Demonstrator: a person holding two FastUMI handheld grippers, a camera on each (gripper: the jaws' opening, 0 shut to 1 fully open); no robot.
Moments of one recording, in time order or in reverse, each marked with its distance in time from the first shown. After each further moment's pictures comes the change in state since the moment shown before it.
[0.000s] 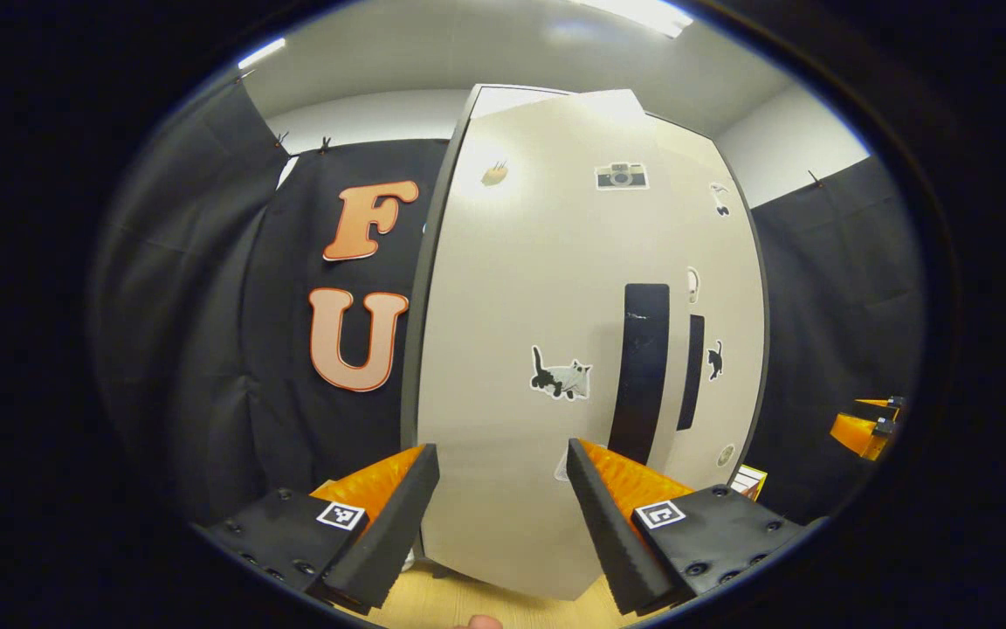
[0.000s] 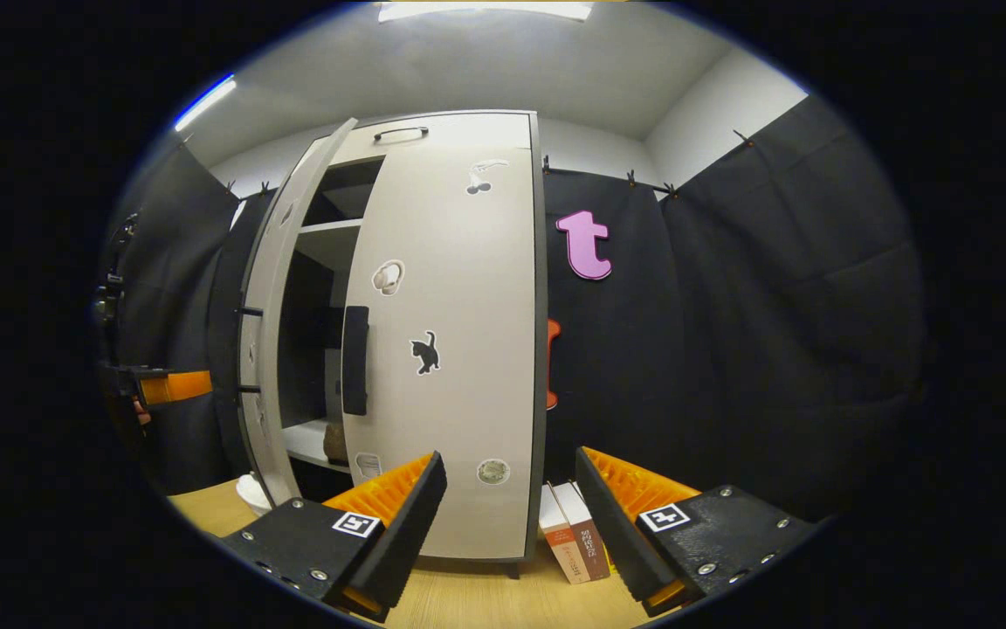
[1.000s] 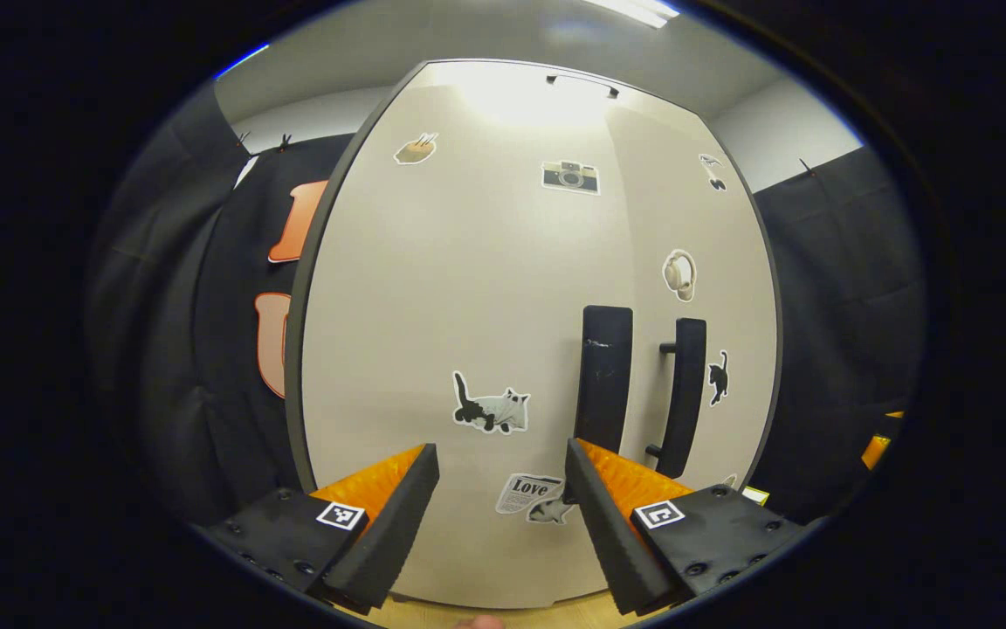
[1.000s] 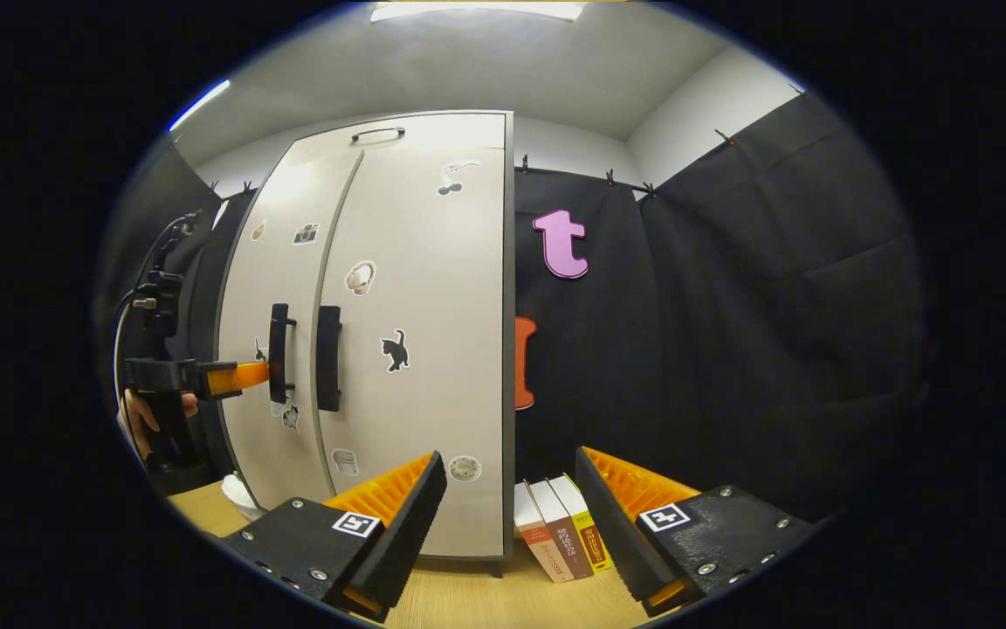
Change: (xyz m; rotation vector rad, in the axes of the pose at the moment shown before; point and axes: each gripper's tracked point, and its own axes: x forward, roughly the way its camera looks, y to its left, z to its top) left arm 0.101 -0.056 0.004 0.037 -0.009 -0.038; right arm -0.006 -0.028 0.001 0.009 0.006 -0.067
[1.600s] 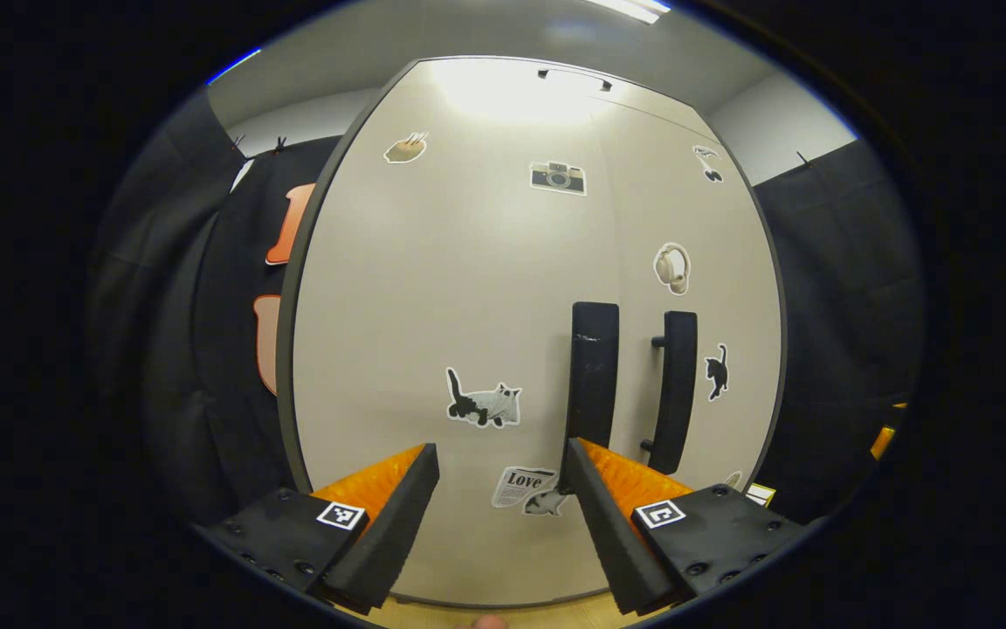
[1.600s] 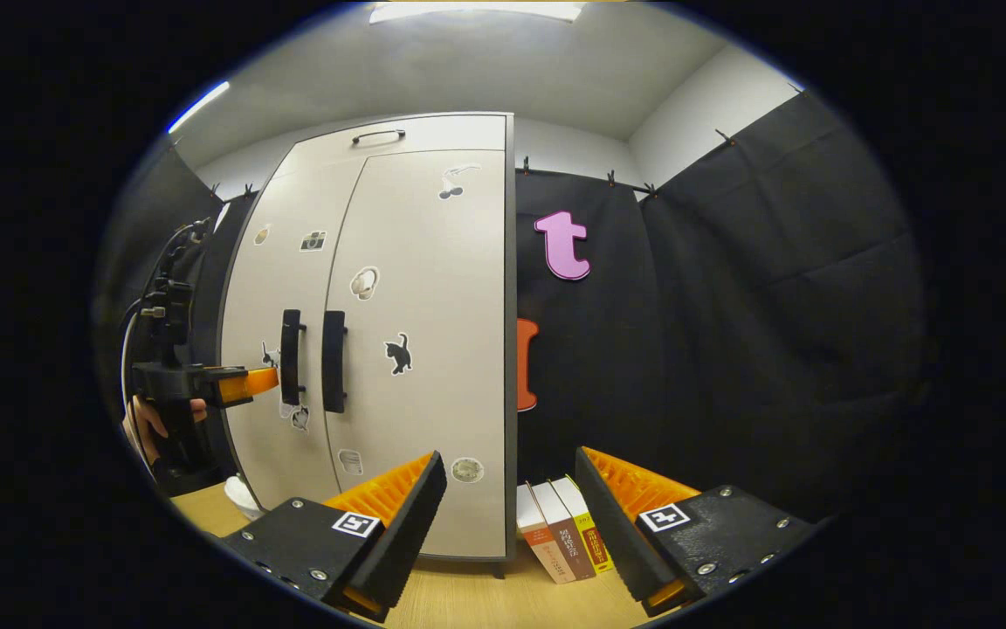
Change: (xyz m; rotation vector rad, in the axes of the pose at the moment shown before) left arm -0.007 -0.005 0.002 0.002 0.000 -0.007; right arm -0.005 0.008 0.005 0.011 -0.002 0.019
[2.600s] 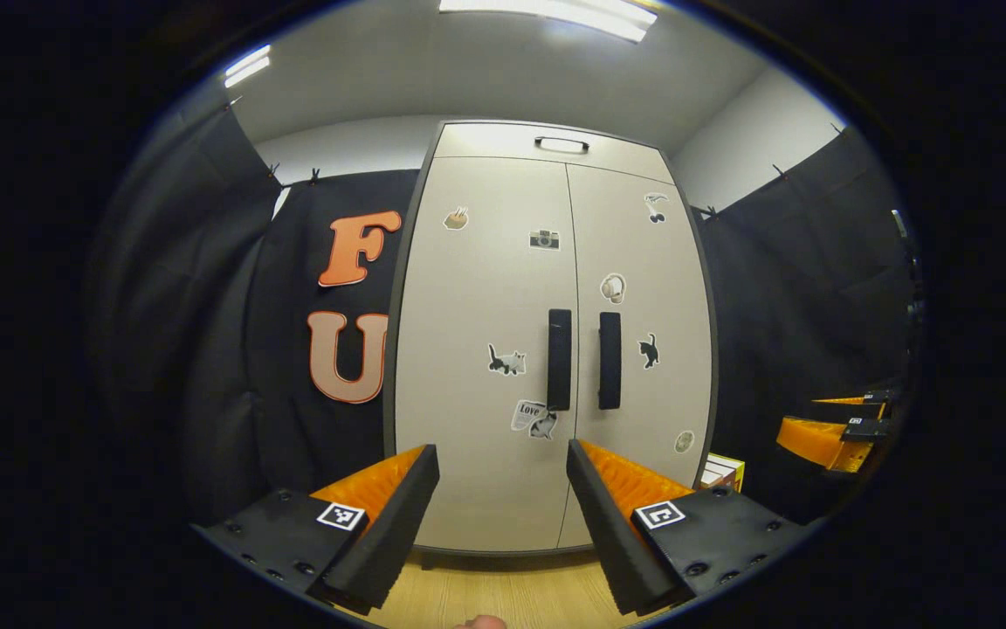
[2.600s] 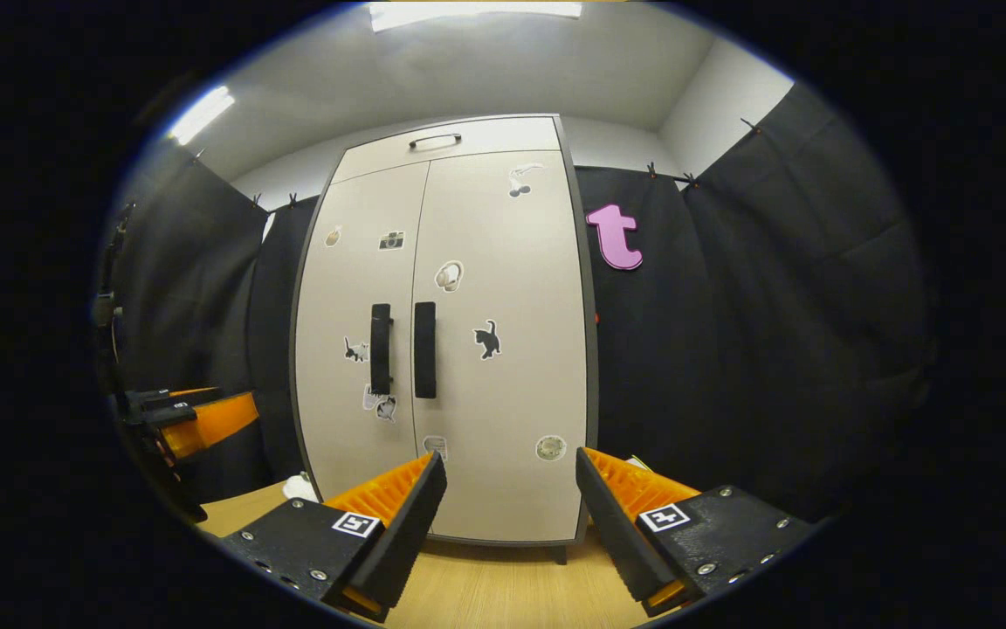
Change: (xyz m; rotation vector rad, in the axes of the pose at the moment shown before) left arm -0.189 0.005 -0.020 0.017 -0.066 0.046; right arm -0.043 0.076 -0.020 0.048 0.019 0.171
